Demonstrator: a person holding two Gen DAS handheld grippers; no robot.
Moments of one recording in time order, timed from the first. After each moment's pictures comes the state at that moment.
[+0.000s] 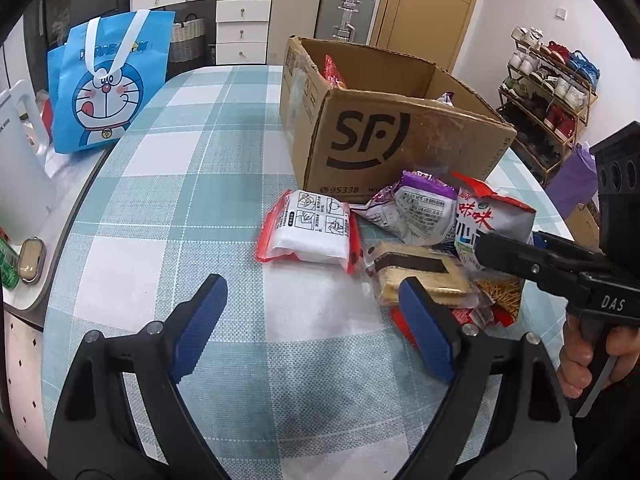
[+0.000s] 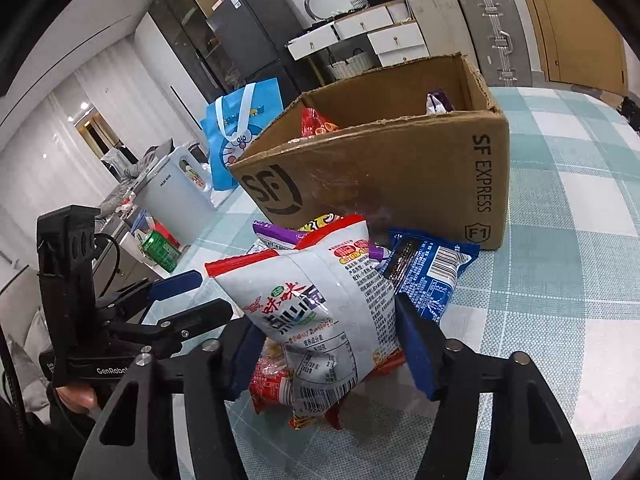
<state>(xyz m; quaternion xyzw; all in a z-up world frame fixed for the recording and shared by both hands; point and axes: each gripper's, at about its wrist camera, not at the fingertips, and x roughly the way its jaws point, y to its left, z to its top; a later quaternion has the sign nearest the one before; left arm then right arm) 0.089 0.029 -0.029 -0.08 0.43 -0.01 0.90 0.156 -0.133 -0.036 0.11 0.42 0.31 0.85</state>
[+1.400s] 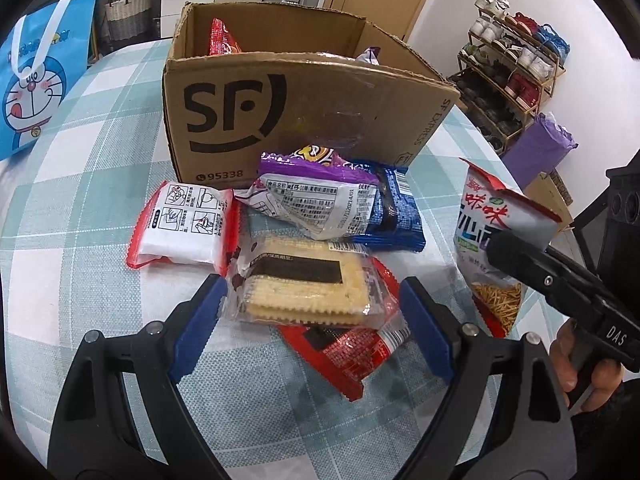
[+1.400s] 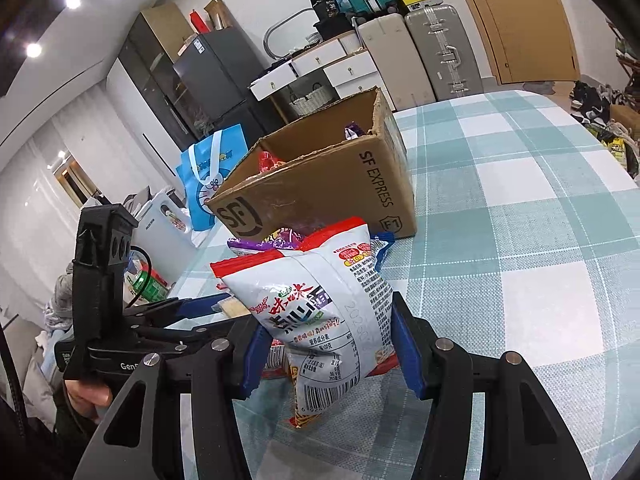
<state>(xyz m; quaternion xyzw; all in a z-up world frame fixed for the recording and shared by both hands) 0.132 -0.034 -0.040 -0.09 0.48 -0.10 0.87 0.110 -0.196 -0.027 0.17 0.38 0.24 0.88</state>
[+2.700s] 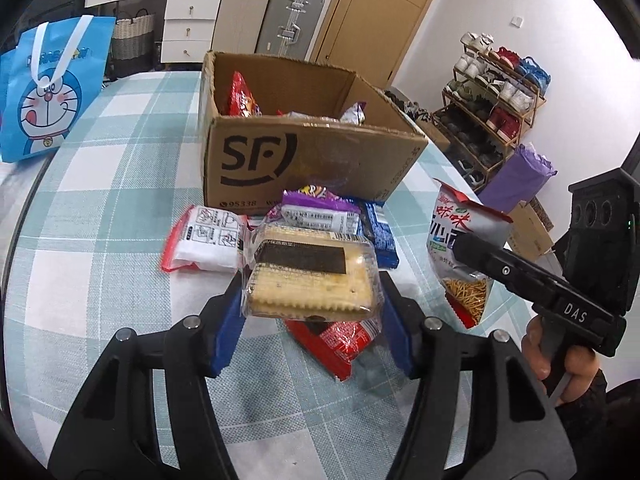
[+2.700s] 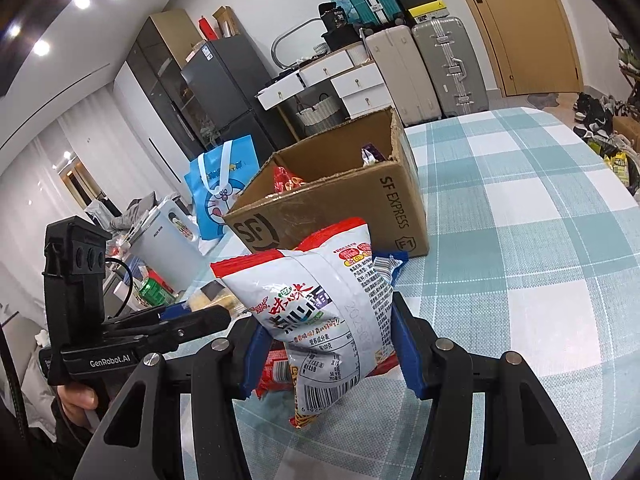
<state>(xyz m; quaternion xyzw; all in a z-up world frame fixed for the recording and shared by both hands) 0.083 -0.001 0.001 -0.12 0.41 -0.12 0.90 0.107 -0.192 -0.008 0.16 0.36 0.25 0.89</state>
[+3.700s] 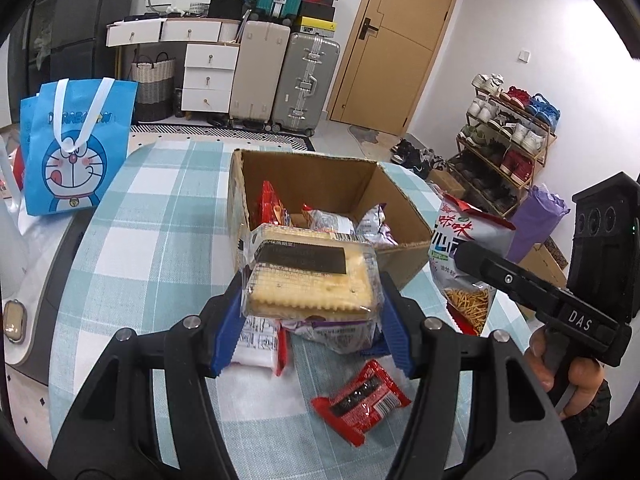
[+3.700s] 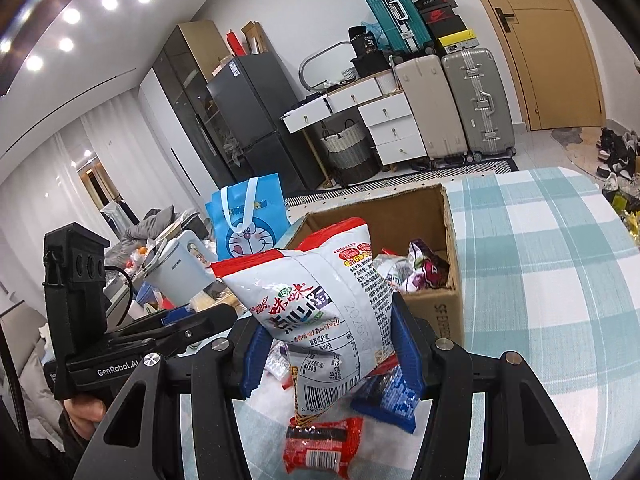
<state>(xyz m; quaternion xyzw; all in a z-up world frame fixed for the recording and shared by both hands) 0.107 0.021 0.076 -0.12 0.34 -0.08 0.93 0.159 -0.167 0.054 0.15 0.30 0.28 0.90</state>
